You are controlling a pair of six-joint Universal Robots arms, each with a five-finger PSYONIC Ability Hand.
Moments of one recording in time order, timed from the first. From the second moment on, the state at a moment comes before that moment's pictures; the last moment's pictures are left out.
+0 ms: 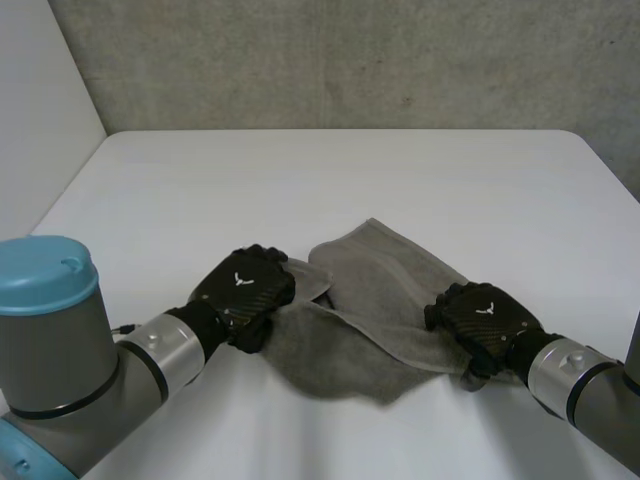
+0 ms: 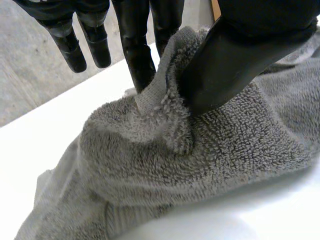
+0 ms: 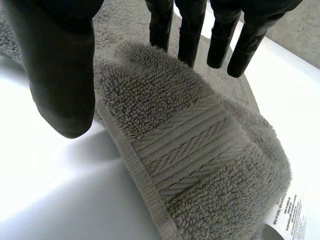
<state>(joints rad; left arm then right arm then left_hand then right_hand) 4.25 -1.84 -1.82 3.32 -1.21 3.42 1.77 -1.32 1.97 -0.08 1.13 2.63 1.29 1.32 0.23 0.24 1.14 0.52 0.53 0.23 0.25 0.32</state>
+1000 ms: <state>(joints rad) 4.31 -1.78 -1.83 3.31 -1.21 3.40 1.85 -1.27 1.82 -0.04 1.10 2.66 1.29 1.33 0.23 0.24 1.14 0.66 0.67 0.23 0.25 0.45</state>
